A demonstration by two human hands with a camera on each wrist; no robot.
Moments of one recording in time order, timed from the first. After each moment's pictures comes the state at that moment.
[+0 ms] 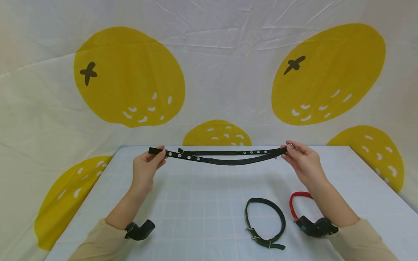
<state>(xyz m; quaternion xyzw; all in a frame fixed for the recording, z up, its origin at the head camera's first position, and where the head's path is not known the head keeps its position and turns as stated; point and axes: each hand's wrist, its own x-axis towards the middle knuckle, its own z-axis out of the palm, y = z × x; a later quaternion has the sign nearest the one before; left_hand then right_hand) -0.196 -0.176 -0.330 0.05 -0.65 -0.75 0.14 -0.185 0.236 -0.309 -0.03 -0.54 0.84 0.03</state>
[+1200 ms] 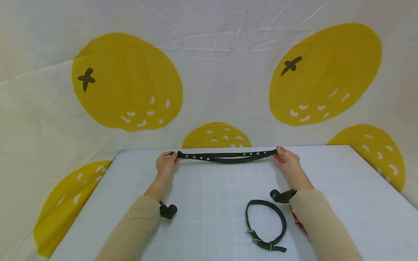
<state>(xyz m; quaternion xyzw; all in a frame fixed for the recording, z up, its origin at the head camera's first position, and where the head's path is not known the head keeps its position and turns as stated) -0.277 -0.145 -0.394 0.16 -0.60 -0.77 0.12 -0.284 0.257 -0.376 -0.27 -0.38 0.88 -0.02</state>
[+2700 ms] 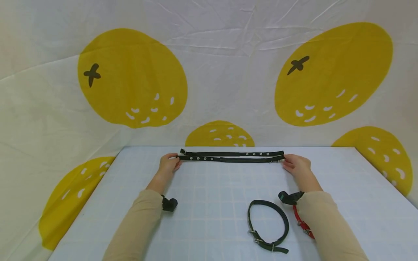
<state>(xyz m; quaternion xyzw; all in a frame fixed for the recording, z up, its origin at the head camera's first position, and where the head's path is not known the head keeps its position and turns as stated) -0.283 -0.165 -0.403 0.16 -0.70 -0.69 -0.02 -0.277 0.269 -0.379 -0.35 -0.53 0.77 0.00</state>
